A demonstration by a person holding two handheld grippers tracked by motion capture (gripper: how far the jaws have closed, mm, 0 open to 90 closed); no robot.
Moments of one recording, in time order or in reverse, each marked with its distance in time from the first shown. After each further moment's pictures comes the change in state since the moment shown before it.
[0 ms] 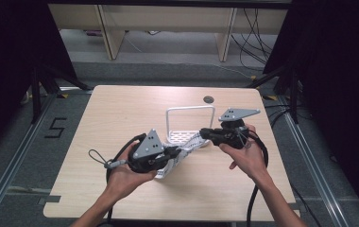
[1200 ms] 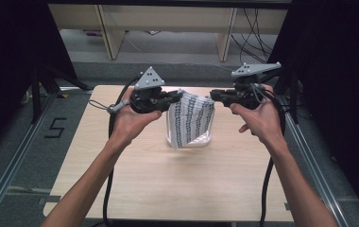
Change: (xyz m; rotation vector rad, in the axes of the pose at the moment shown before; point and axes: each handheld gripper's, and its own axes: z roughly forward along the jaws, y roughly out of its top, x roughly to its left) left arm 0.081 0.089 0.017 -0.069 0.114 -0.091; right arm -0.020 0.092 -0.048 -0.063 -0.134 -0.027
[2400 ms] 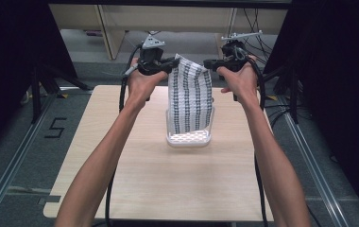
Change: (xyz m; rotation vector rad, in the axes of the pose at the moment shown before) left arm 0.079 0.028 0.065 -0.042 0.163 -0.157; right arm -0.062 0.054 0.069 -0.032 -0.081 0.138
